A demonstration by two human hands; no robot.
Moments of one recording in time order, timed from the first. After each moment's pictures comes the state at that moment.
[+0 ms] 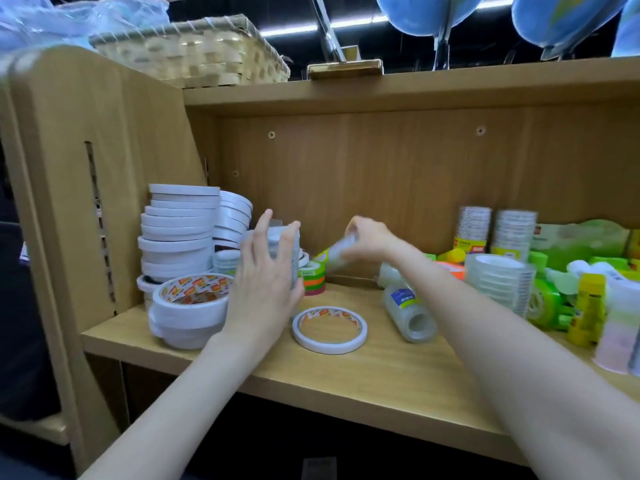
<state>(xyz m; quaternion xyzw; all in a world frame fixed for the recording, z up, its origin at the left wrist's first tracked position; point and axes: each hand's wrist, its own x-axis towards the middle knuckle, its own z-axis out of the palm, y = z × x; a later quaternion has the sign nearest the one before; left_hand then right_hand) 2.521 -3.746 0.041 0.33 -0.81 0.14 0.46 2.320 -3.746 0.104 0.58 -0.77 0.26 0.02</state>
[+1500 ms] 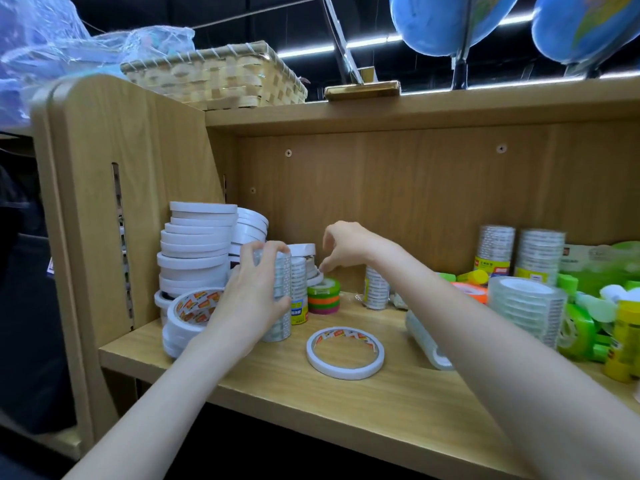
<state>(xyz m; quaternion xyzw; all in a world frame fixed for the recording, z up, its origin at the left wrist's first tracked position) 2.548 -3.758 0.065 0.38 -0.83 -0.03 0.40 2.374 -3.758 0.134 0.65 -0.74 0.16 0.04</state>
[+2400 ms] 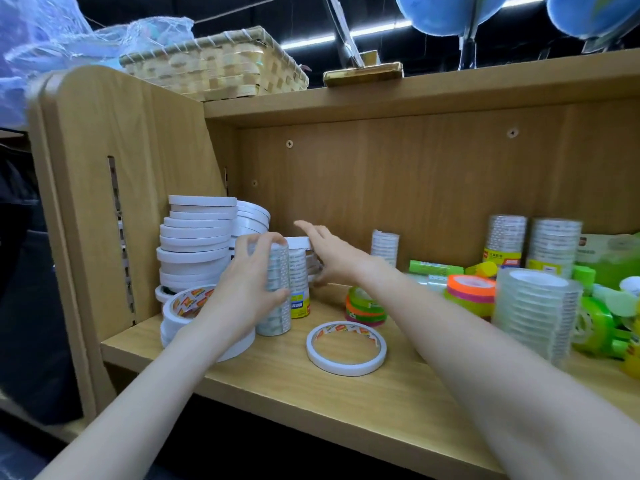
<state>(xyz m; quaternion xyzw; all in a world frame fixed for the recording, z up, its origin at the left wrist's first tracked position) 2.551 -3.761 0.071 0.37 -0.83 -0.07 0.40 2.364 -3.794 0.089 0.75 -0.64 0.18 0.05</state>
